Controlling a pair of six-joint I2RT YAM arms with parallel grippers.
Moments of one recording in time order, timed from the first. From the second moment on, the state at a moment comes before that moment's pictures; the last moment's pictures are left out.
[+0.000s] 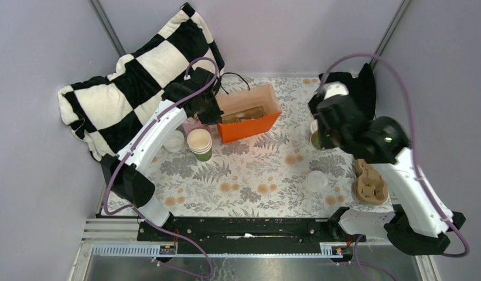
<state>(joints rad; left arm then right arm) -0.52 1.60 1.70 -1.08 -0.06 -0.86 0.73 1.21 1.83 -1.43 0.47 0.35</state>
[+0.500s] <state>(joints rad) -0.39 1.67 1.80 -1.08 0.12 -0.82 0.82 1.44 1.13 -1.05 0.27 0.48</state>
